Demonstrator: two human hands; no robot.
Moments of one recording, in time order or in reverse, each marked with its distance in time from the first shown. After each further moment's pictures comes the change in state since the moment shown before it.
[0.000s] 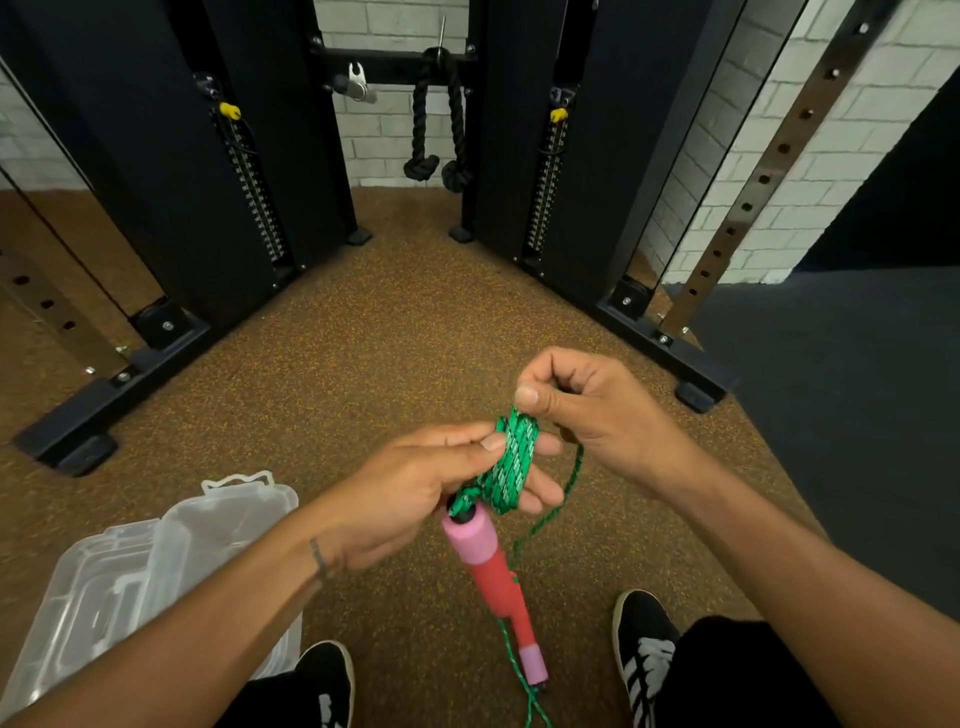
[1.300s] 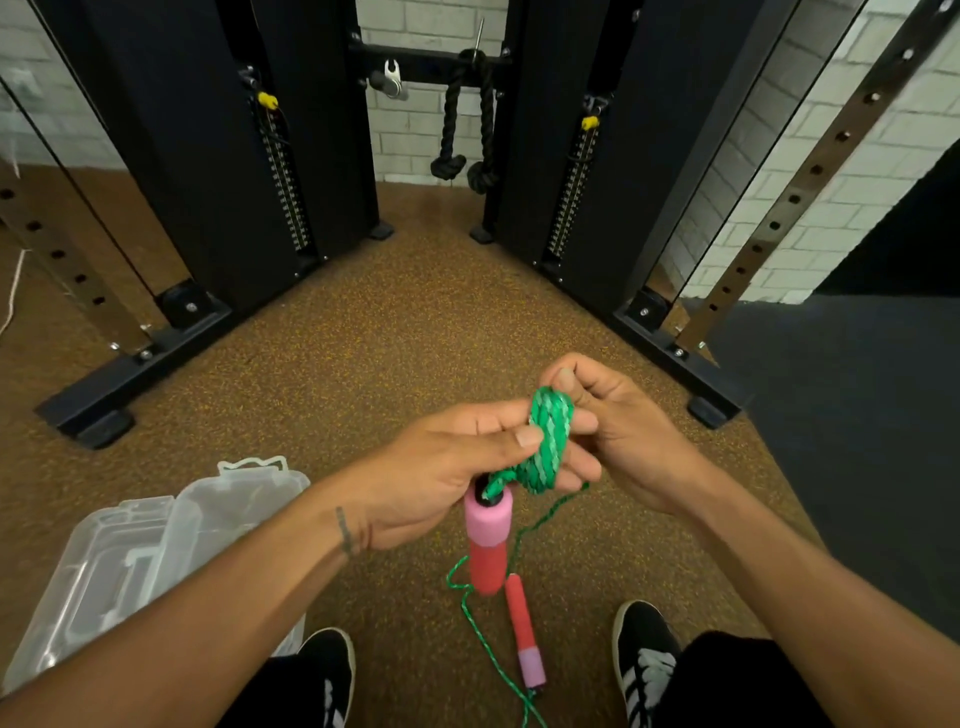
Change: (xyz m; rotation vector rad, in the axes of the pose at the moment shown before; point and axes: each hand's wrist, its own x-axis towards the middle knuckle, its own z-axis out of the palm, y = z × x) left_hand -0.002 0.016 0.001 -0.054 -0.075 0.092; right_hand 0.006 0.018 0.008 0.235 -0.035 0.049
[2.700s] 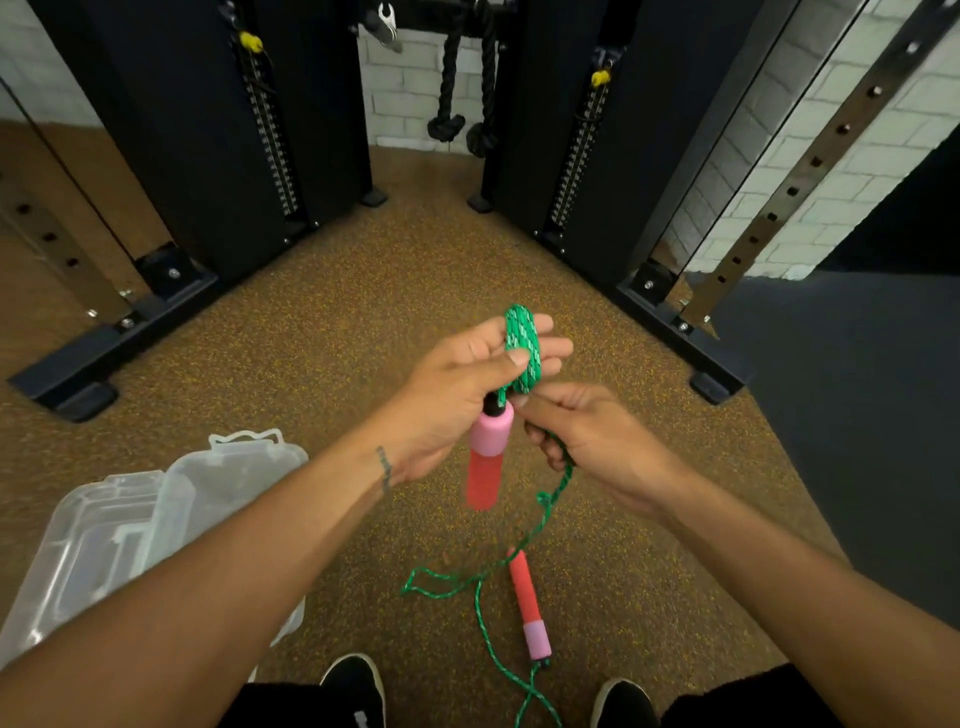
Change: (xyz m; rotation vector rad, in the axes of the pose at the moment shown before) left_hand 0.030 -0.029 -0.035 0.057 0.308 0.131; right_hand 0.004 0.039 0.031 -0.215 0.103 0.288
